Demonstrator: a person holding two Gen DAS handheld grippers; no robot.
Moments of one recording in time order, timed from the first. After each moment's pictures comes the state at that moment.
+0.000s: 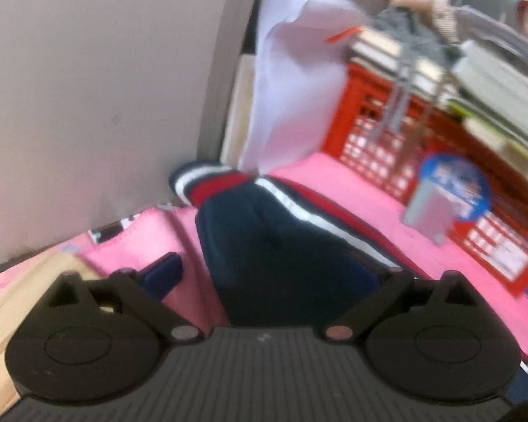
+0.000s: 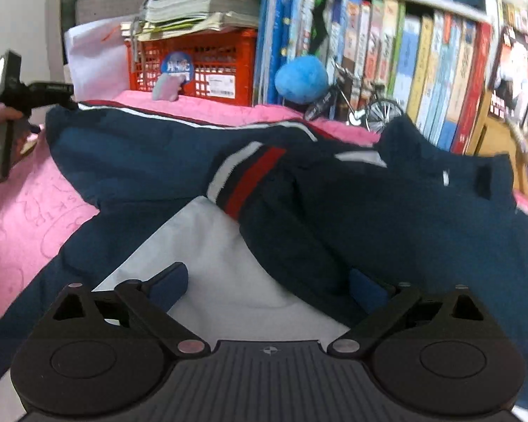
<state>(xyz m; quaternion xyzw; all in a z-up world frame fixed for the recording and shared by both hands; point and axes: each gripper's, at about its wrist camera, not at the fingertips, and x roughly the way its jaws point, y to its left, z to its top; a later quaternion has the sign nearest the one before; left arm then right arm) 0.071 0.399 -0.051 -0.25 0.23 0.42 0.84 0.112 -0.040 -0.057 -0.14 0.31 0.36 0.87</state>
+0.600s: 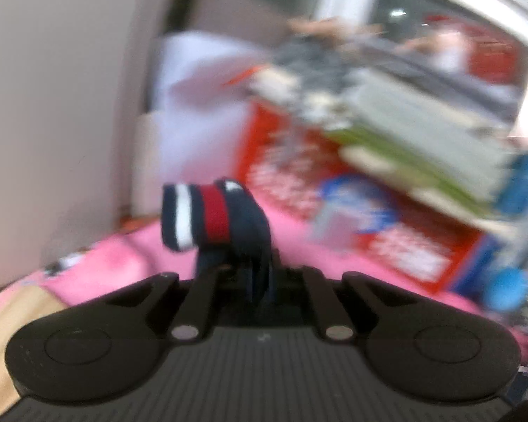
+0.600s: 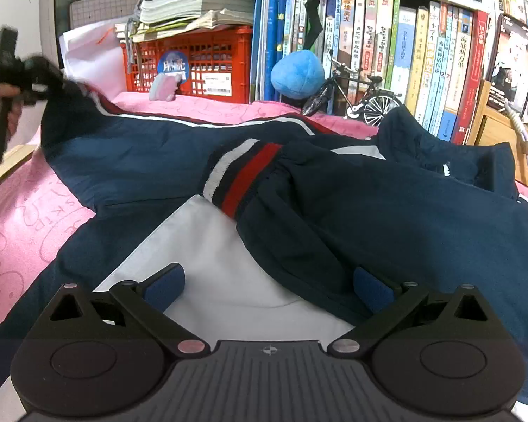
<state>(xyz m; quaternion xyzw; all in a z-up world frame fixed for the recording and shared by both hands) 0.077 0.339 0.020 -0.21 0.19 0.29 0.91 0.116 -0.038 -0.058 -0.13 0.32 0.36 0.87</state>
